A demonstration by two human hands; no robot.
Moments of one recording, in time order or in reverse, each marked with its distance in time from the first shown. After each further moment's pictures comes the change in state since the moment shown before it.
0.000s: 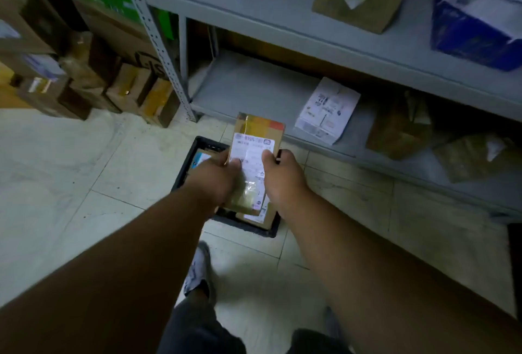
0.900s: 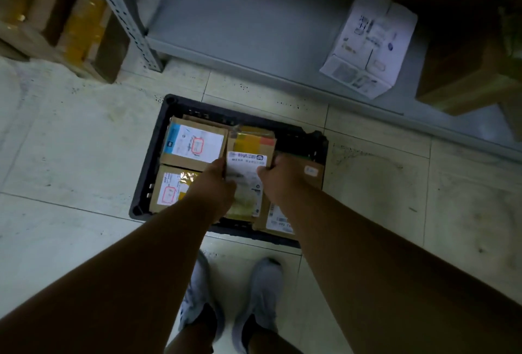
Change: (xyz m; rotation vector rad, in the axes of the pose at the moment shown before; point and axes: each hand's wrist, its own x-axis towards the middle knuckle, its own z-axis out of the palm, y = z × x) left_hand 0.275 -0.224 0.022 0.194 -0.216 -0.052; right_hand 0.229 0.158 0.186 -0.326 -0.051 0.259
